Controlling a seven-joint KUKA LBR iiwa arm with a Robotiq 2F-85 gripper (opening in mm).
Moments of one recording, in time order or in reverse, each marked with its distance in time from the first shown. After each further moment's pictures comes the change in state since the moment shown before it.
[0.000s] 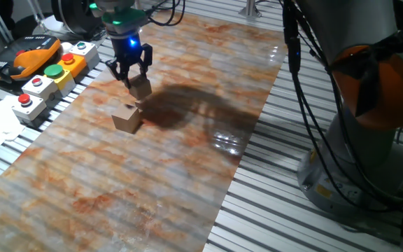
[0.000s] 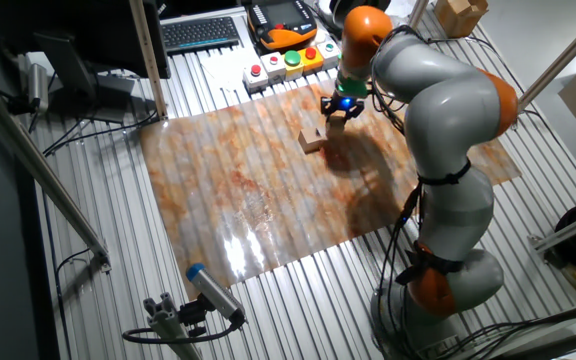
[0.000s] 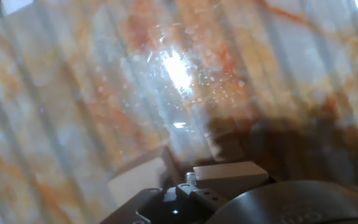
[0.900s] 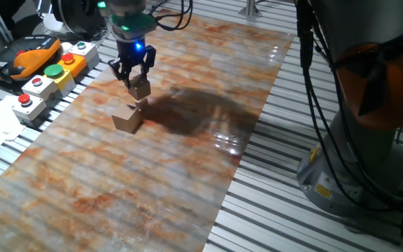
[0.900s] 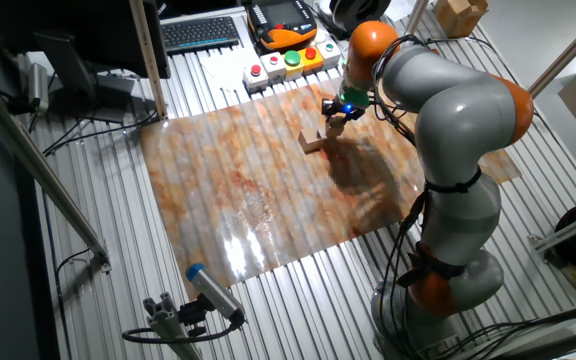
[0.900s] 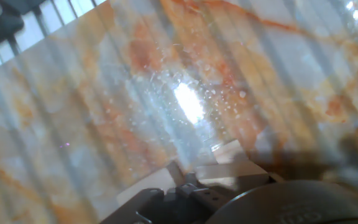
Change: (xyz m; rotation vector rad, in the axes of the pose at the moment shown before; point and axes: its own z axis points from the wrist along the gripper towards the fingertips) arm 0.000 0.000 0.000 -0.075 -0.083 0.045
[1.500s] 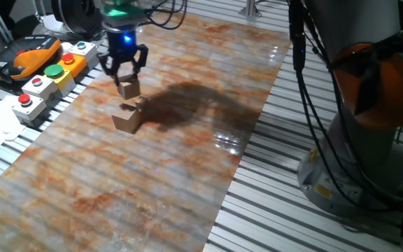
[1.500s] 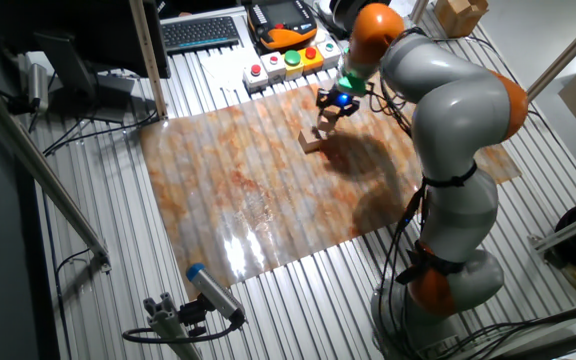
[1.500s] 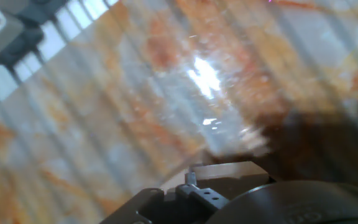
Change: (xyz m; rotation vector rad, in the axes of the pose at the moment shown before) arm 0.002 0.043 -0.017 -0.031 0.063 0.086
